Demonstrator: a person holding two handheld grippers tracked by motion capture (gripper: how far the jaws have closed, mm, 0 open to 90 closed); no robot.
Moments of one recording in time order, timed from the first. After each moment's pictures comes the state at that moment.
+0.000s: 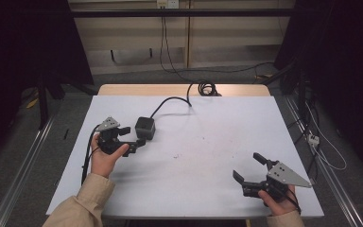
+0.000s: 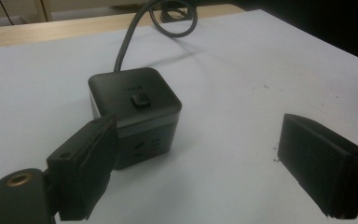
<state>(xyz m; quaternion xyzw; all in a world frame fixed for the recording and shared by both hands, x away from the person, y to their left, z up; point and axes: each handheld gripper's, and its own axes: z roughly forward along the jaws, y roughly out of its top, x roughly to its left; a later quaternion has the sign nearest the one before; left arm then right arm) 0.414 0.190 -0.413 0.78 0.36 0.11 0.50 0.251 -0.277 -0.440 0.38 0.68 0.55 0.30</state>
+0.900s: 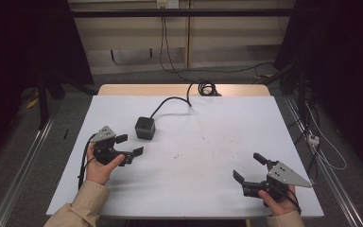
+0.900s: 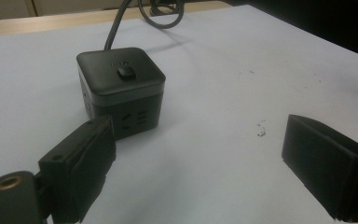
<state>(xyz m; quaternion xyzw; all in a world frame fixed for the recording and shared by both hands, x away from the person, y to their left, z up) 0.391 0.203 -0.423 0.78 0.35 0.11 0.51 0.251 -0.278 -0.440 0.39 0.67 0.56 0.30</state>
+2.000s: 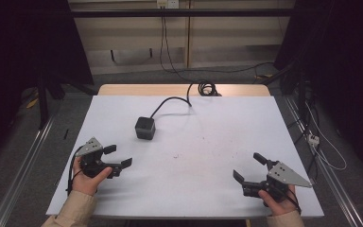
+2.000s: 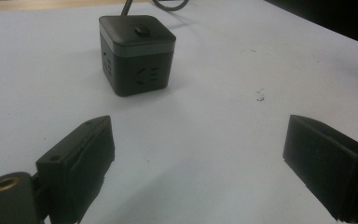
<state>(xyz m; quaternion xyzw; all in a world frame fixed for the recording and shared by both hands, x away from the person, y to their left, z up) 0.362 0.236 -0.433 0.77 0.36 0.11 0.51 0.251 -0.277 -0.440 0.39 0.67 0.55 0.30</state>
